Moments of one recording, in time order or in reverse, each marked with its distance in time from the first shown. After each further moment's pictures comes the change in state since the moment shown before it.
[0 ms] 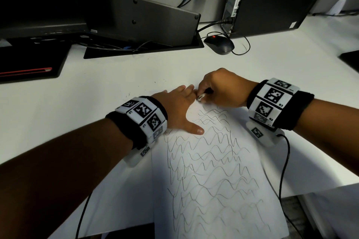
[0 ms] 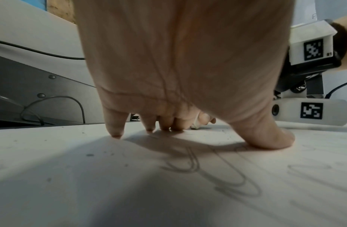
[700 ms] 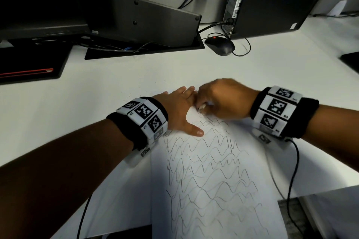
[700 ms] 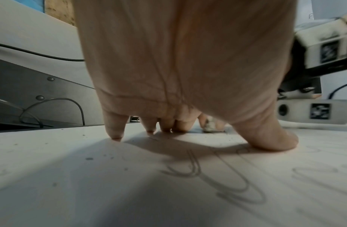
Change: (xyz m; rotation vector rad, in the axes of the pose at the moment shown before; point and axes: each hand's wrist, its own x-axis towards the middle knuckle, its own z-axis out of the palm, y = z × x) left_hand 0.000 -0.004 0.001 -0.037 -0.013 0.008; right_hand -0.013 -0.010 0.001 -0.141 -0.098 -0.138
